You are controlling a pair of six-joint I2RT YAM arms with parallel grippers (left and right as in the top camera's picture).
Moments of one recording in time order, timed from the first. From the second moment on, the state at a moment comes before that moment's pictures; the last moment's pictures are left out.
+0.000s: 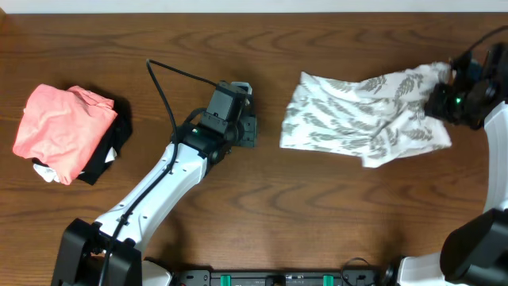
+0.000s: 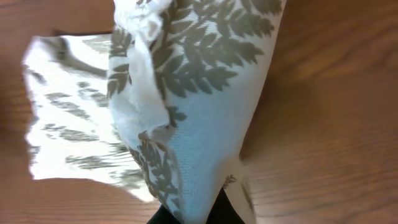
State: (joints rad) left arm -0.48 1.52 1.03 -0.44 0.05 -0.35; right arm -0.33 1.63 1.46 -1.00 -0.24 -0.02
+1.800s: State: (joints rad) left arm -0.56 1.87 1.03 0.02 0.05 -0.35; right arm 0.04 1.74 1.52 -0.81 -0.13 0.09
